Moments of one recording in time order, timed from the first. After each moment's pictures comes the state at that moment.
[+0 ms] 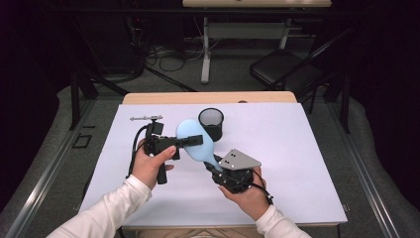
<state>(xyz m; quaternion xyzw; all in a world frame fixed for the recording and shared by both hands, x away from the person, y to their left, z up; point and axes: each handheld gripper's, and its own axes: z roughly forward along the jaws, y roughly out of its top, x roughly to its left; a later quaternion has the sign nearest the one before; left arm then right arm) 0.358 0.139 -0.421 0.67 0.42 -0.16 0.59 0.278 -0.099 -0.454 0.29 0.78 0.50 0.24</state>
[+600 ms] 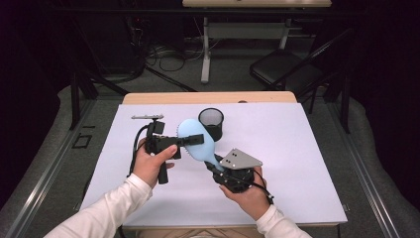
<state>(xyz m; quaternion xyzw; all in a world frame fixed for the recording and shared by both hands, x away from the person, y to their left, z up) 0.359 0.136 -0.419 0.66 0.43 -0.17 0.59 0.279 -0.102 -0.454 0.30 0.78 0.50 0.24</state>
